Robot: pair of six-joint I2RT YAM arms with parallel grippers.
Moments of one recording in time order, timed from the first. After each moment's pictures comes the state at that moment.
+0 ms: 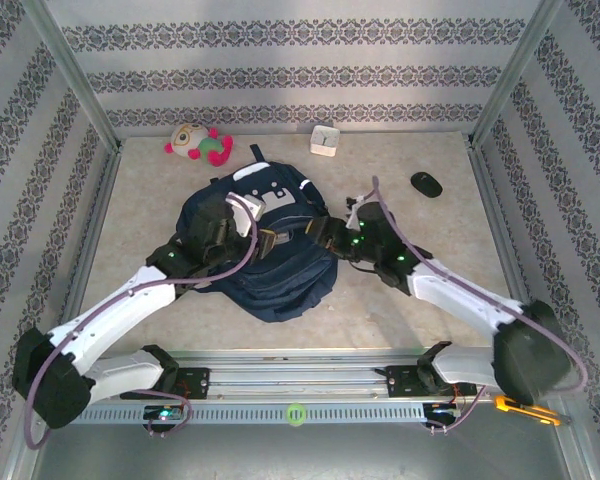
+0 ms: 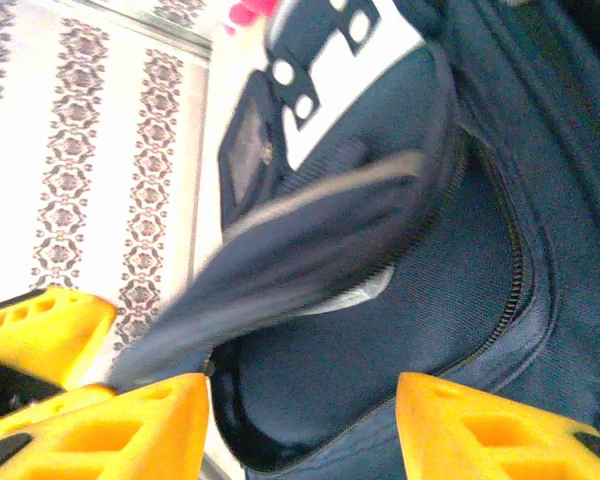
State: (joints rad) left arm -0.58 1.12 0.88 -0.31 0.02 -0.09; right arm 0.58 1.21 0.75 0.01 -0.31 0.99
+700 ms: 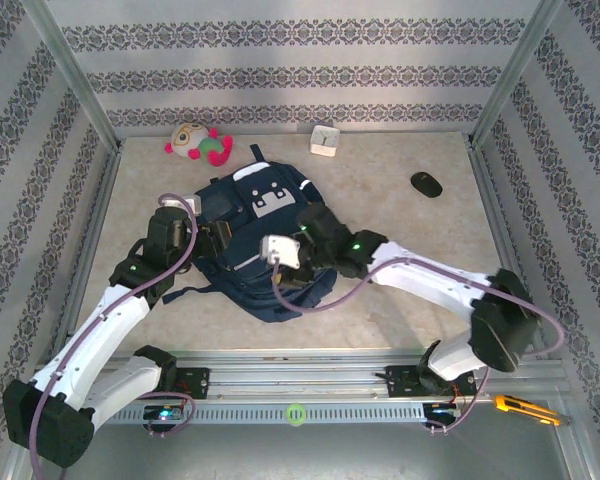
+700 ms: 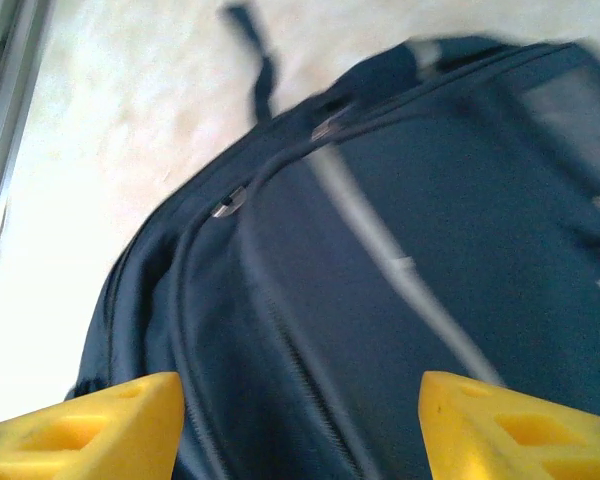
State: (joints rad) left arm -0.31 0.93 0.78 -0.45 0.02 -0.50; right arm 0.86 1.52 1.08 -0.40 -0.35 -0.69
